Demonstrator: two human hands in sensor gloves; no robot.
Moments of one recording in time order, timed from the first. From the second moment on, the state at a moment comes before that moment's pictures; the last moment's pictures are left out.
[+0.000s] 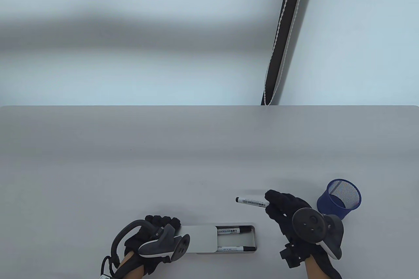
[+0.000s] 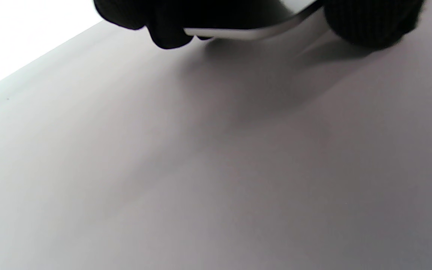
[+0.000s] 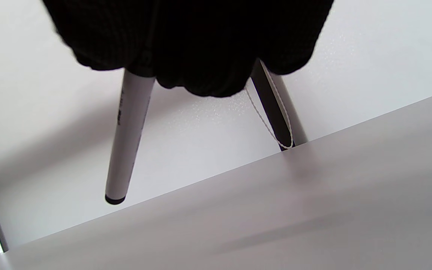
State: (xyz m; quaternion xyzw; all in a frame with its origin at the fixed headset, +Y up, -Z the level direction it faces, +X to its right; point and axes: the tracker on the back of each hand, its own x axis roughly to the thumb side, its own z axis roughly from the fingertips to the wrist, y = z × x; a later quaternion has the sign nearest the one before) left_hand -0.148 -0.756 -0.244 -0.19 -0.25 -0.25 0.92; right_hand 0.204 -0.677 -0.251 0.05 -0.17 0.96 0.23
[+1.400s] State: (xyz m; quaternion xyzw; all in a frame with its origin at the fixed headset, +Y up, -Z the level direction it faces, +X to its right) left_hand -0.148 -0.756 -0.244 -0.18 -0.25 -0.25 0.92; right_hand 0.272 -0.657 -0.225 -0.22 -0.36 0.90 0.10
